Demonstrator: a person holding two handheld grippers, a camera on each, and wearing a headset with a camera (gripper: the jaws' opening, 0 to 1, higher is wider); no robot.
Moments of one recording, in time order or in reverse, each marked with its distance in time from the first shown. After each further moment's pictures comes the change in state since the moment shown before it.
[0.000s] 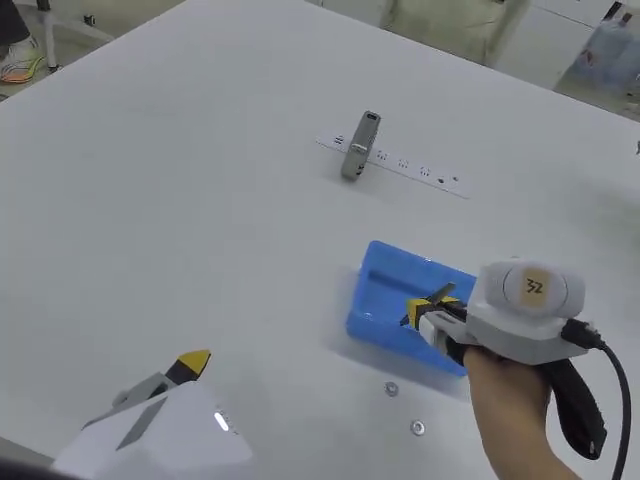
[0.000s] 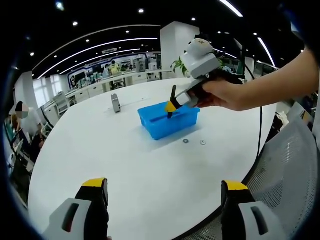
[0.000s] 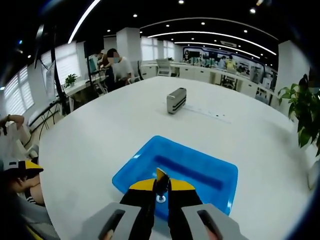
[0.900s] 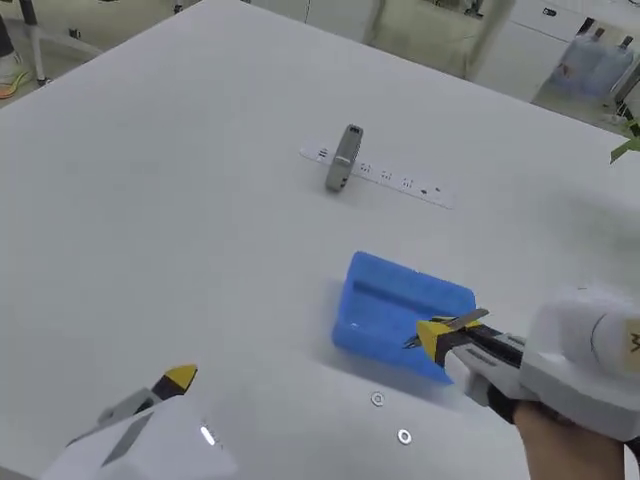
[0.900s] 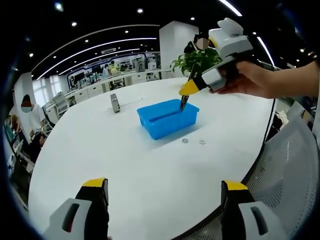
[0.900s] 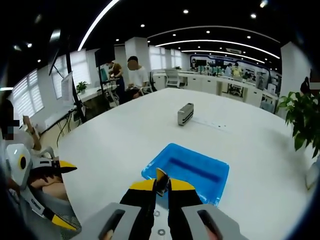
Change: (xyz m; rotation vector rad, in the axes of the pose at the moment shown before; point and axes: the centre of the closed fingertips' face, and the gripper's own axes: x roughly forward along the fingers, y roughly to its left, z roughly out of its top) left arm 0.000 -0.002 0.000 0.004 0.003 -0.005; right arm -0.074 0.027 0.005 -0.009 -0.062 0.075
